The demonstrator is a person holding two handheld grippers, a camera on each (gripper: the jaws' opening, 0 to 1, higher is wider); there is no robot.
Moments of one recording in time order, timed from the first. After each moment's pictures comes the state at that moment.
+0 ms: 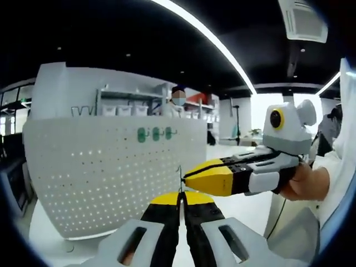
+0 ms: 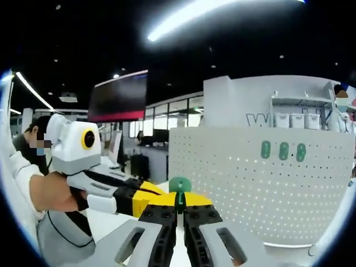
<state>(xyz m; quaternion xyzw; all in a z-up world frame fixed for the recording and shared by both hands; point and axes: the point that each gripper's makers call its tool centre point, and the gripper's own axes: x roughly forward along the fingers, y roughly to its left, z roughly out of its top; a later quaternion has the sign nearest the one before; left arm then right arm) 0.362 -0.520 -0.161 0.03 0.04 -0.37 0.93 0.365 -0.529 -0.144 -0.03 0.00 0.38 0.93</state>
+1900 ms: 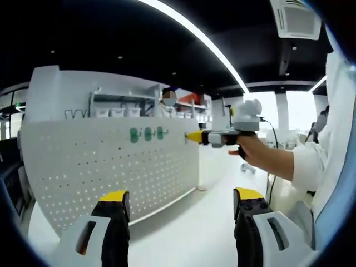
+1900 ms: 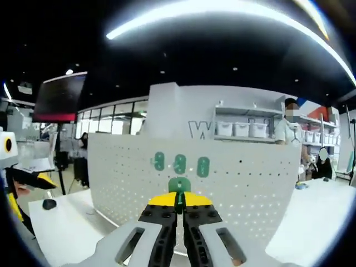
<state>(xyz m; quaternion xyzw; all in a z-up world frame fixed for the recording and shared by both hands) 0.345 -0.519 -0.165 0.02 0.03 -0.39 0.92 0.479 -0.703 -0.110 -0.04 -0.03 0.15 0.99</state>
